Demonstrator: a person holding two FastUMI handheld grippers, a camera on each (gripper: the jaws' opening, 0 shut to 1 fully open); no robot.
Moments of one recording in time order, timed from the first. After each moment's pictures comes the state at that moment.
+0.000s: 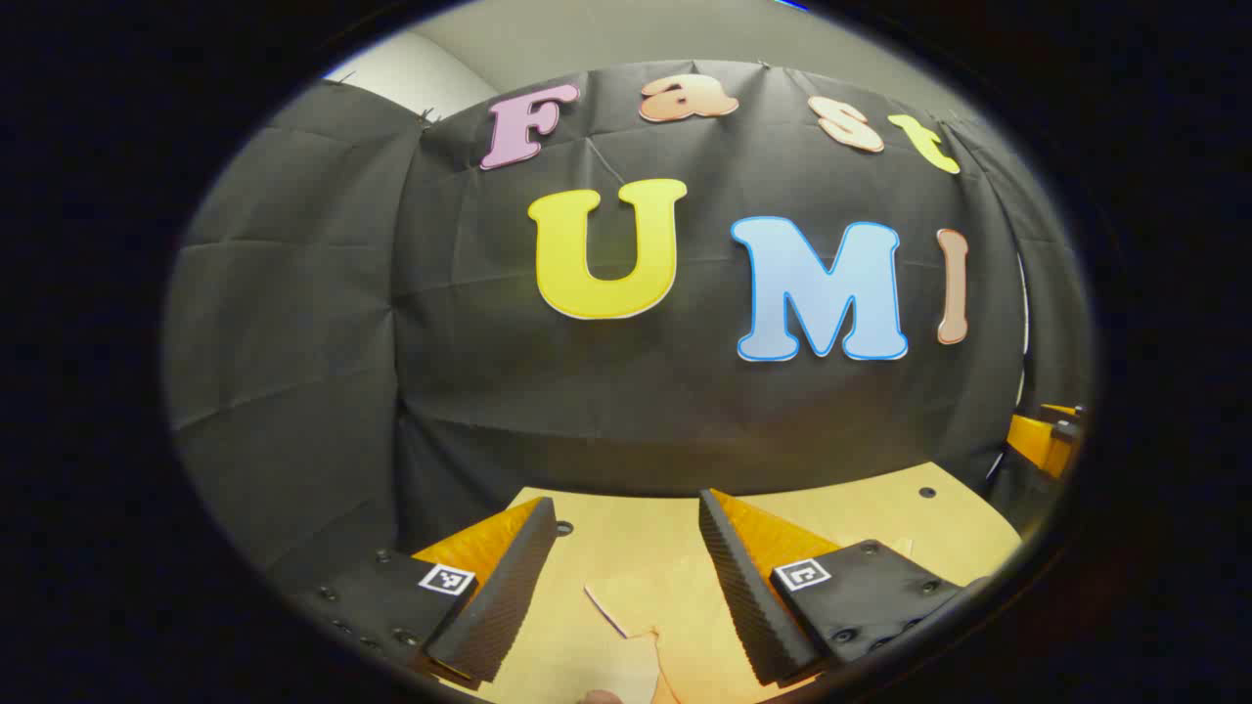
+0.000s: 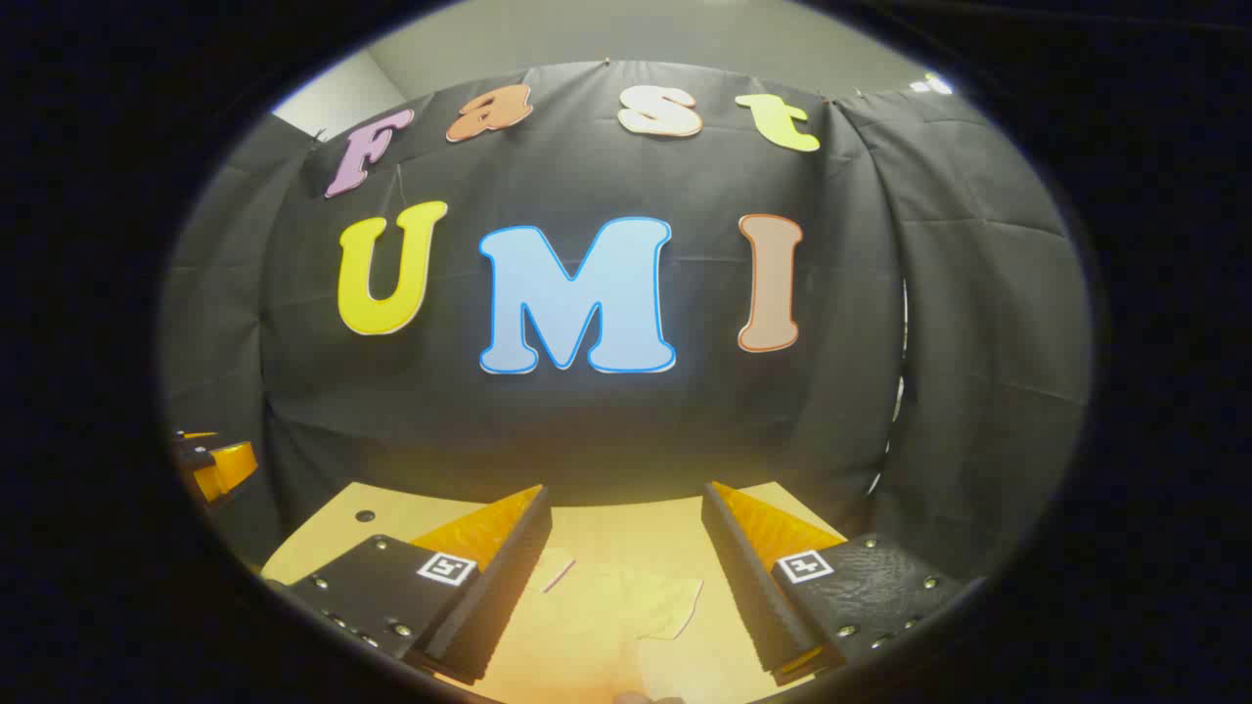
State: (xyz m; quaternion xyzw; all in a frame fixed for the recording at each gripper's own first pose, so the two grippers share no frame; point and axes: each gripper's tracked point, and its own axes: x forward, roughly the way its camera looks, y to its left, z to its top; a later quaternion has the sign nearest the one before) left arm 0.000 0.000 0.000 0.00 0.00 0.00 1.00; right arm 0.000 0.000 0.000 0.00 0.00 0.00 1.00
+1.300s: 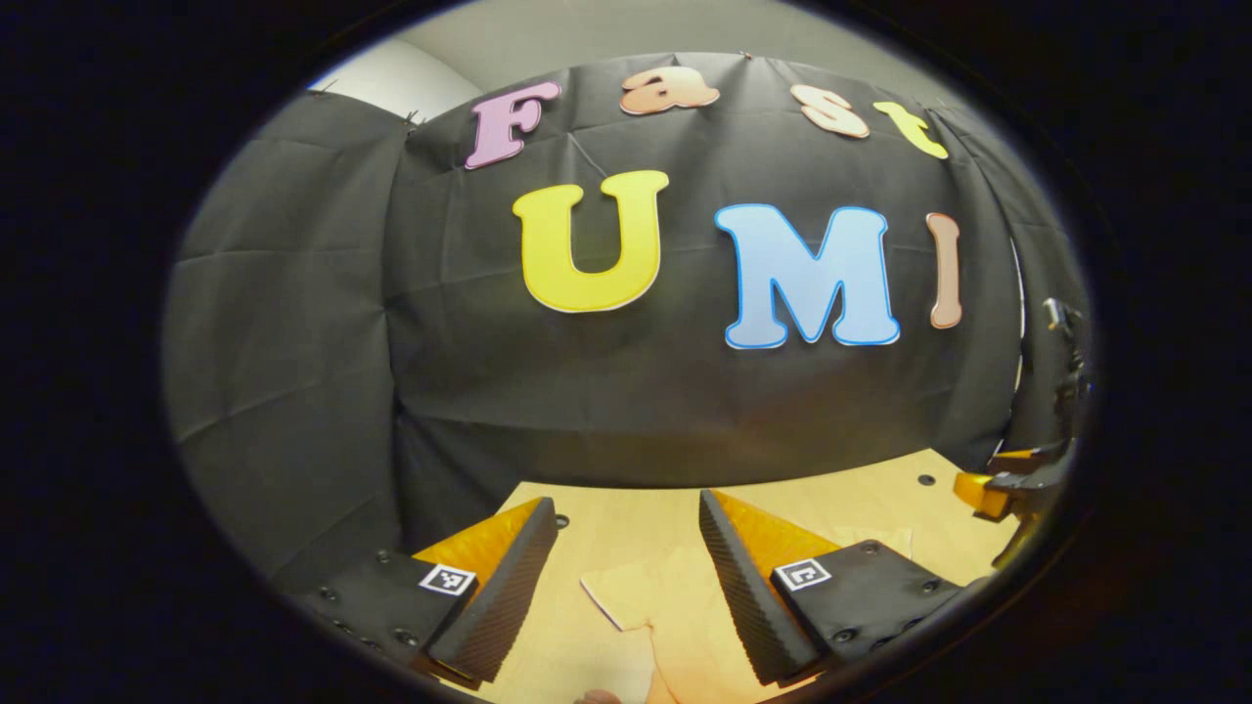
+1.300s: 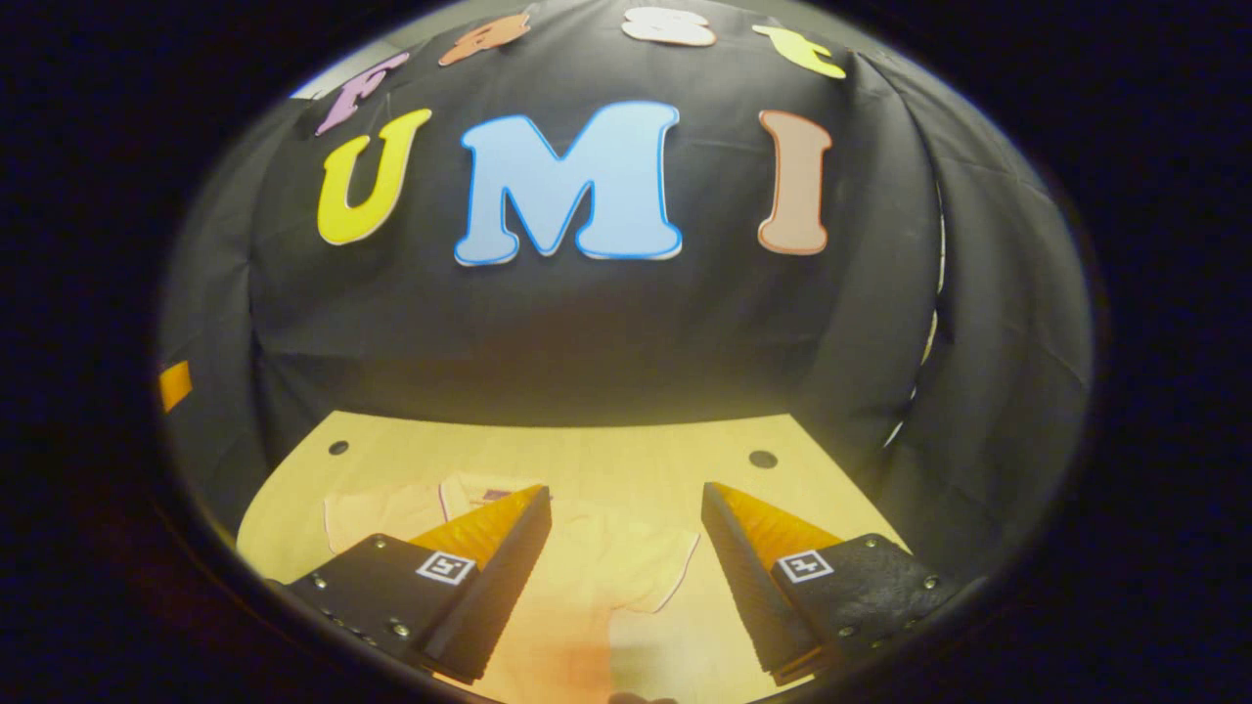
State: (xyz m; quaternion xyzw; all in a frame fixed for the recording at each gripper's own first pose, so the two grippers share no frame) left arm -0.008 -0.025 -0.006 0.01 0.02 0.00 1.00; right arm 0.079 -0.028 -0.121 0.00 0.16 0.03 0.99
